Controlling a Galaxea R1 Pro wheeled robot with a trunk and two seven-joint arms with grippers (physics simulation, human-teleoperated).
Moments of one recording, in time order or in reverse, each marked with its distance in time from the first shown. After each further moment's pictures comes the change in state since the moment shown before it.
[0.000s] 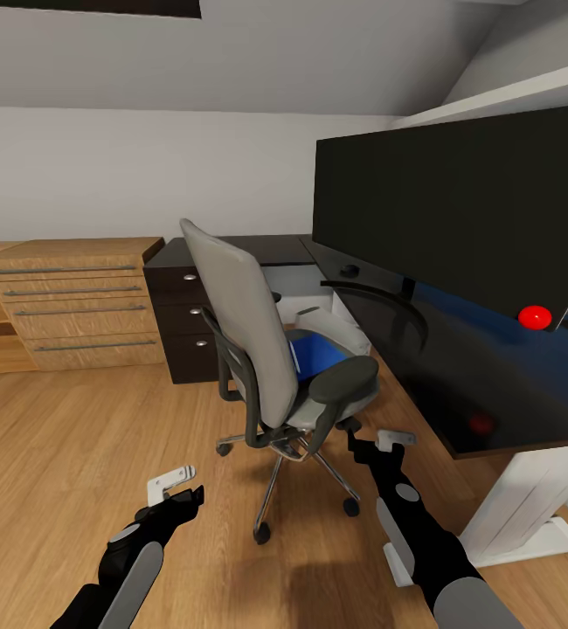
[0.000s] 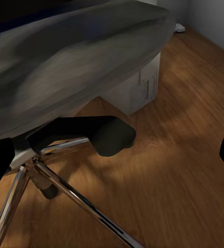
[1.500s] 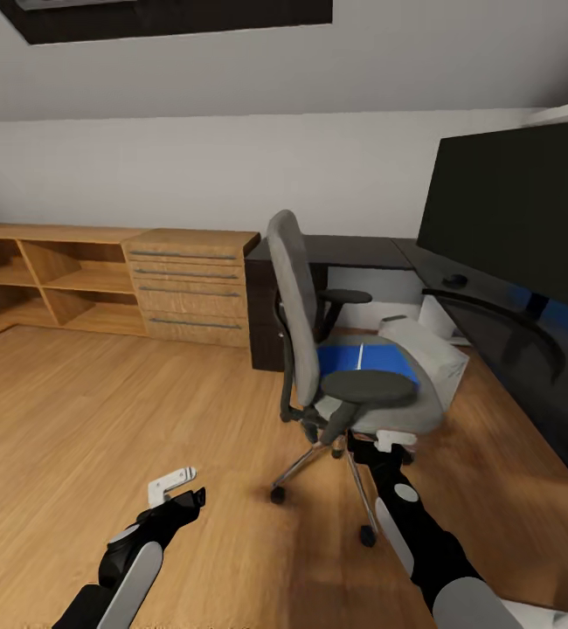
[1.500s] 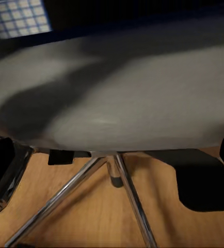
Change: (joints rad) left arm 0.000 0.000 0.000 0.007 0.039 0.000 0.000; right arm 0.000 0.003 0.000 0.002 -0.001 0.000 -0.003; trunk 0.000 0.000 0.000
